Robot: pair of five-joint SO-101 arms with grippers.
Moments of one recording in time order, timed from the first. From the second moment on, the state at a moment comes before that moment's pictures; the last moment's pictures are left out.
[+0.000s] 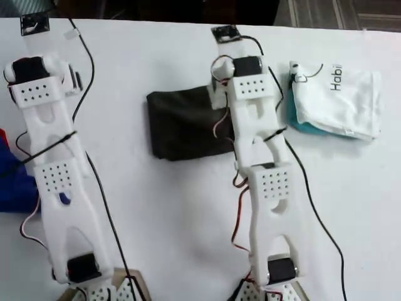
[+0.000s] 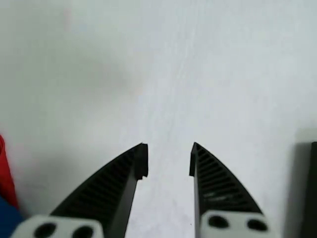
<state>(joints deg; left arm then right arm) -23.9 64.4 -93.6 101.5 1.9 -16.1 53.1 -65.9 93.5 2.4</state>
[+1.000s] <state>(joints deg) -23.9 64.4 -93.6 101.5 1.9 -16.3 65.8 -66.7 94.6 0.0</state>
